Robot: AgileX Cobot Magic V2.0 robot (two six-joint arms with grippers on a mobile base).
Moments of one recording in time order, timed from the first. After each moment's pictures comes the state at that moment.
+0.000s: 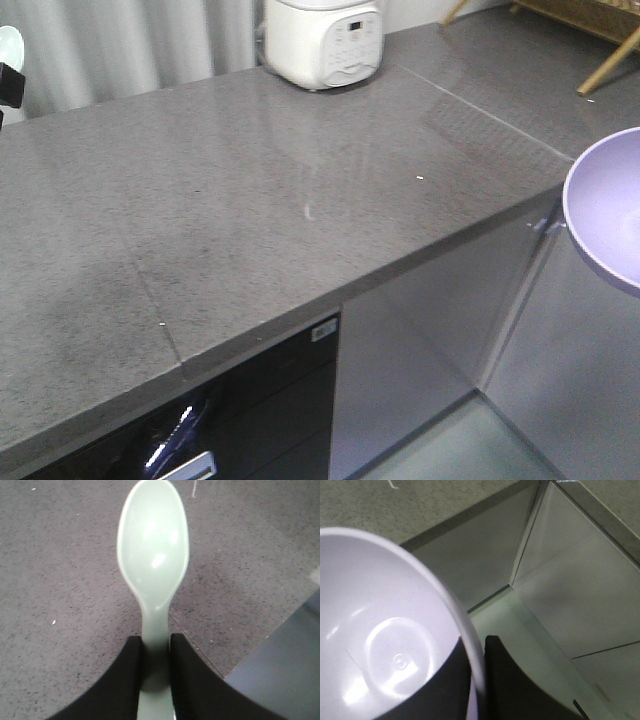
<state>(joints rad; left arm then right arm) -0.20 1.31 -1.63 0.04 1.27 -0.14 -0.09 1.06 -1.27 0.04 1.17 0.00</state>
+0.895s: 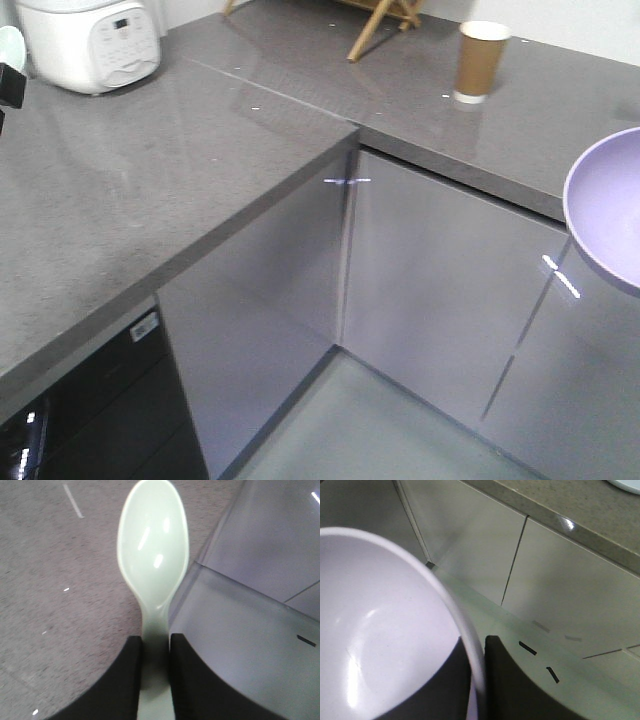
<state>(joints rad) -0.20 1.31 -1.63 0.04 1.27 -0.14 -0.09 1.06 -1.27 0.04 1.17 0.00</state>
